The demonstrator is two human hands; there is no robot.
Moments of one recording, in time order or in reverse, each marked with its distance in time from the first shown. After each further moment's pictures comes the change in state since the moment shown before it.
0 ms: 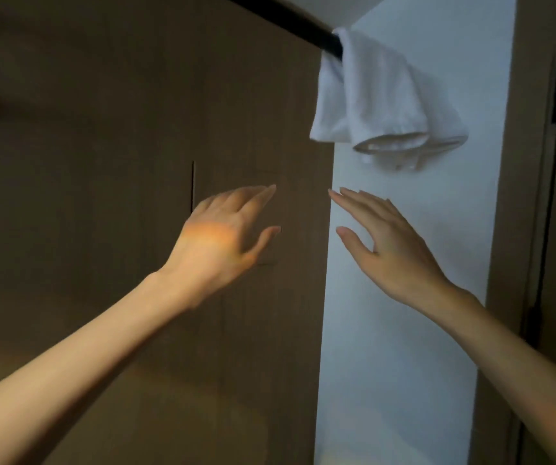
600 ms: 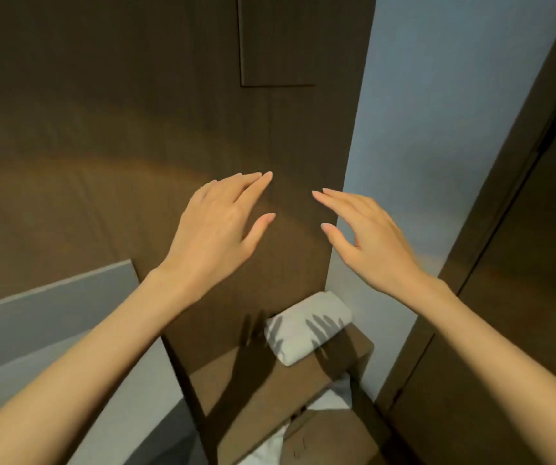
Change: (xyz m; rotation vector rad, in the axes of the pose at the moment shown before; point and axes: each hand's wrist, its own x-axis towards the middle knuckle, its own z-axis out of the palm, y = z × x) left_hand -0.281 -0.037 -0.061 -0.155 -0.345 -0.087; right_hand -0.211 -0.216 0.094 0.090 -0.347 0.267
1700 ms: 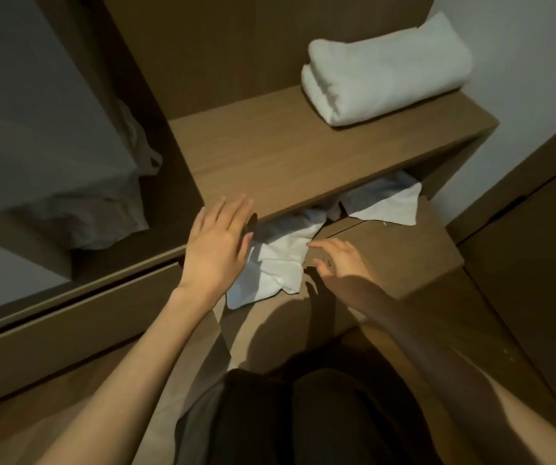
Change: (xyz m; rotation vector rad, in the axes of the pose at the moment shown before) left_hand -0.561 -0.001 0.546 0.001 -0.486 -0.387; right_hand -0.464 0.178 0.634 0.228 -0.636 0.298
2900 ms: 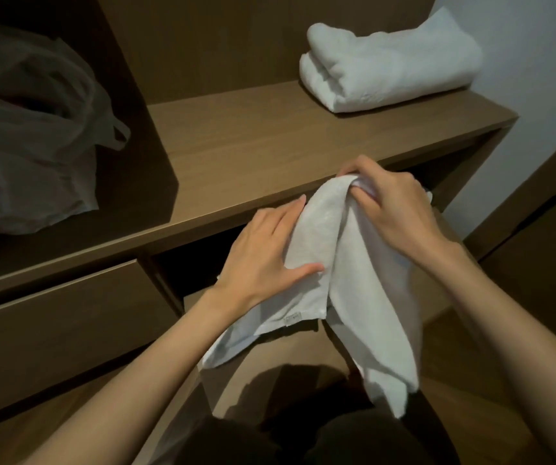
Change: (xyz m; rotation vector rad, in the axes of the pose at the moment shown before) left_hand 0.021 0.033 0.113 -0.291 0.080 0.231; right_hand 0.045 0.031 -0.037 -0.114 0.415 -0.305
